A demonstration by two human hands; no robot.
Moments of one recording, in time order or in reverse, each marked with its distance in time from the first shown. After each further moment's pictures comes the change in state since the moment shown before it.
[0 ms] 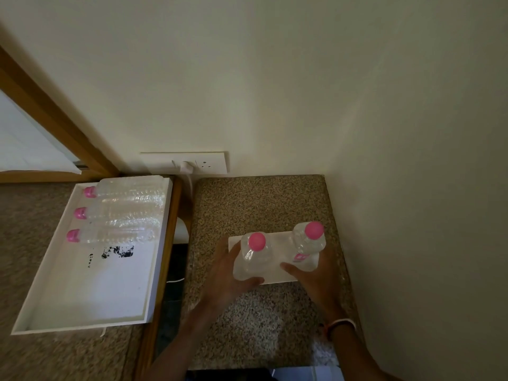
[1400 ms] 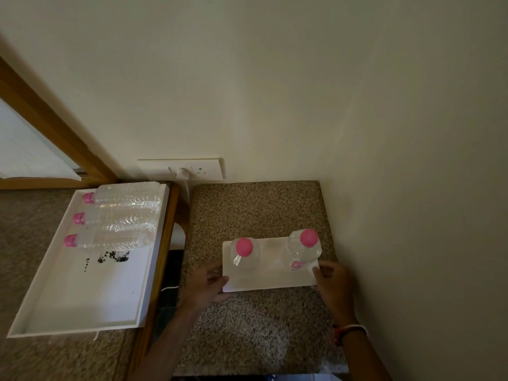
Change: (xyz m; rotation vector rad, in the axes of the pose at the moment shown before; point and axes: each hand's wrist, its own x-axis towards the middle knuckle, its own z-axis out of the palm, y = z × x) left_hand -0.004 -0.024 -0.006 -0.441 -0.001 -0.556; right_hand 0.015 0.029 -0.032 -0.046 0.141 0.027
